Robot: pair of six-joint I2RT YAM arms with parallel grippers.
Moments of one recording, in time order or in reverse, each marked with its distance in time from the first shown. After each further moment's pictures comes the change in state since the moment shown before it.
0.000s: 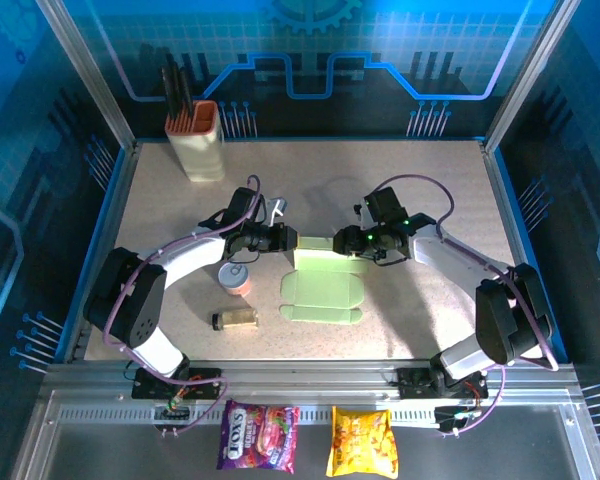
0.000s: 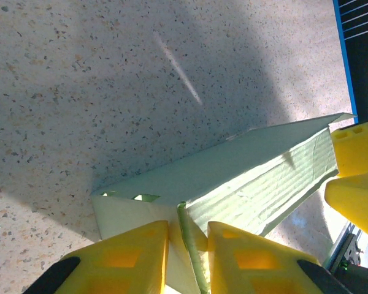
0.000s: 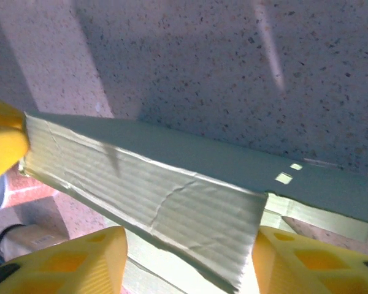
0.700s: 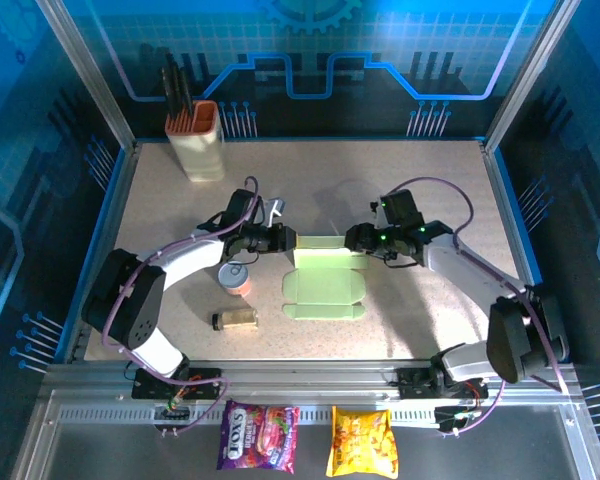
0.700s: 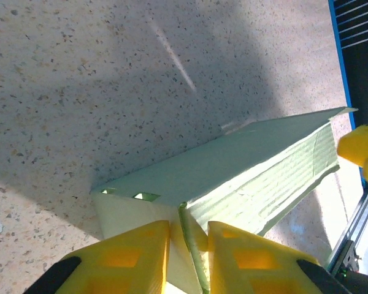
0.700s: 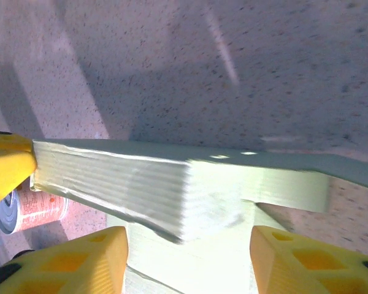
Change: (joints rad) left arm 0.011 -0.016 -0.039 0.050 -0.010 -0.027; right arm -0.080 -0.142 -0.090 0.024 0.035 0.033
